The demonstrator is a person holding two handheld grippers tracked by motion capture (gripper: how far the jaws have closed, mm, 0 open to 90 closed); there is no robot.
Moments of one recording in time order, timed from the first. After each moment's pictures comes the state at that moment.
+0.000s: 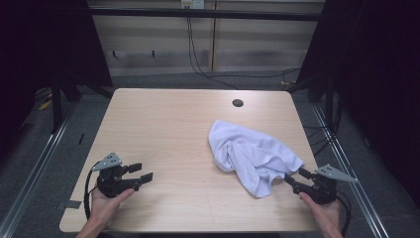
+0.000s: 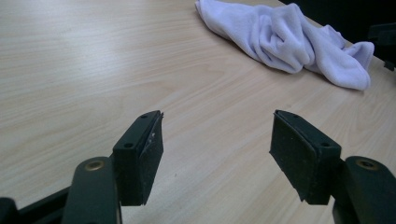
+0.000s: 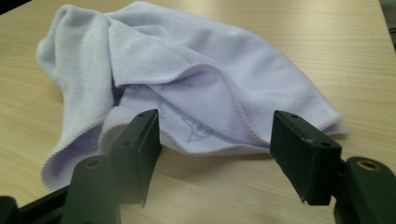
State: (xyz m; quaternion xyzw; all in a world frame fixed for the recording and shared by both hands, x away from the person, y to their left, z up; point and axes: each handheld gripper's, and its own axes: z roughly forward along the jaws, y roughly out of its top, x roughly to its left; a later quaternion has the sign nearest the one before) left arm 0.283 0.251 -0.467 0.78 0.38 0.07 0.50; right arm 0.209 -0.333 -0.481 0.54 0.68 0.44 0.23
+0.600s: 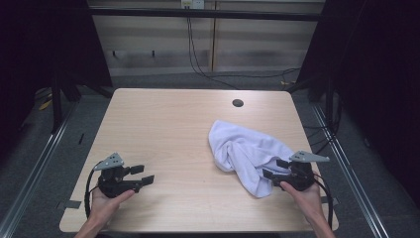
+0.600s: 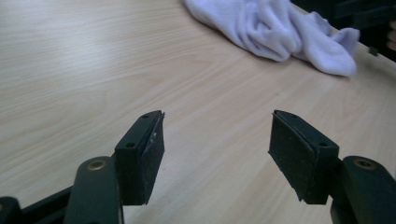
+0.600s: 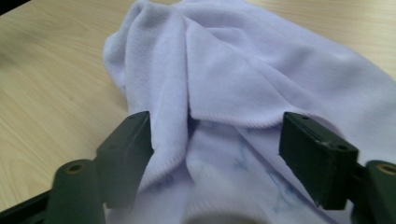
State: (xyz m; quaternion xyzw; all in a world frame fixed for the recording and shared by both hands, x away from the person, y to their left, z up) left arm 0.280 0.248 -0.467 0.79 0.35 0.05 0.50; right arm 0.253 -0.284 -0.465 0.48 0.75 0.43 0.16
